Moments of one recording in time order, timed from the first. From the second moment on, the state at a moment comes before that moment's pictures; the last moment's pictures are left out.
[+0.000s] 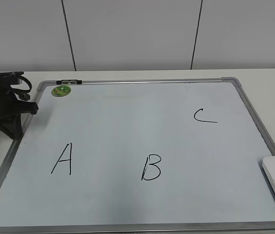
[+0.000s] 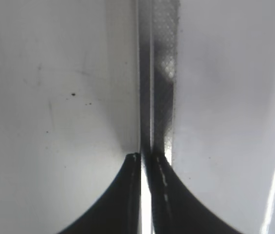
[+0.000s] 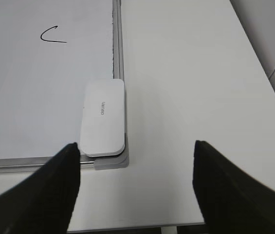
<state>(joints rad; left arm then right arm) -0.05 2.15 -1.48 -0.07 0.92 -0.05 0.05 -0.02 -0.50 -0.12 1.15 0.04</state>
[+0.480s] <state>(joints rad) -0.05 2.15 -1.48 -0.07 0.92 -0.05 0.05 -0.01 -0.50 -0.14 1.15 0.04</state>
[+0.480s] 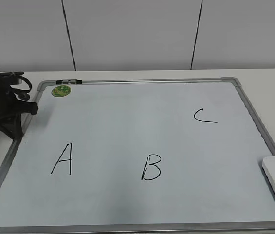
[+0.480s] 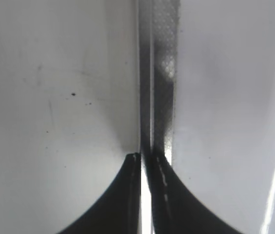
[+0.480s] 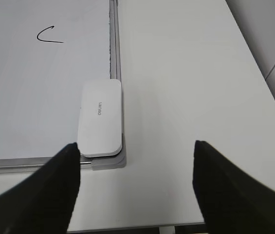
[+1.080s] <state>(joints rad) -0.05 2.15 -1.48 -0.07 0.92 -0.05 0.05 0.57 -0.62 0.02 1.05 0.05</state>
